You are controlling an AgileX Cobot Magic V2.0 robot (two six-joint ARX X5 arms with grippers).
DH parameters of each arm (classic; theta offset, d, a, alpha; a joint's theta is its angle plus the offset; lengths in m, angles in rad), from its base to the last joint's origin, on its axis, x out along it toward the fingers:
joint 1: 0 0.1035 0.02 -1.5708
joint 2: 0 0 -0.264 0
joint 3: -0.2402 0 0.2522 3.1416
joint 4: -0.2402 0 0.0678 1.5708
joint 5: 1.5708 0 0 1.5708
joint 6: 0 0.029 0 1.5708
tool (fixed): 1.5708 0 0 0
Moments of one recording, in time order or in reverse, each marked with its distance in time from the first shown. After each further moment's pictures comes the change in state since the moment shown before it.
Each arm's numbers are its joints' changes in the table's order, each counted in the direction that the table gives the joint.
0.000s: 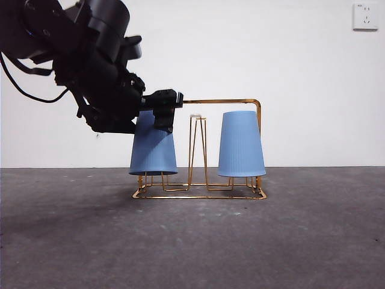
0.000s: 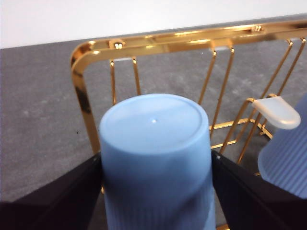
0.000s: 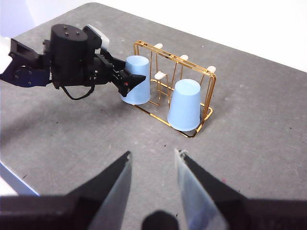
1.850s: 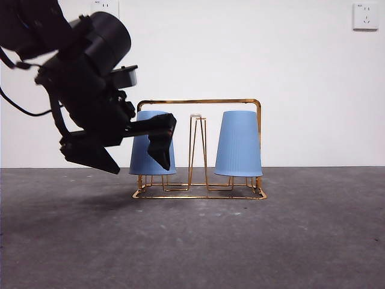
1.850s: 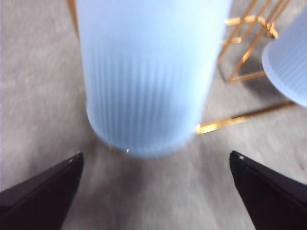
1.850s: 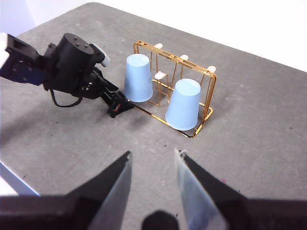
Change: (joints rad) left arm 0.015 -0.043 -0.004 -0.394 0.120 -0.093; right arm 0.000 0.000 0.000 0.000 0.000 0.000
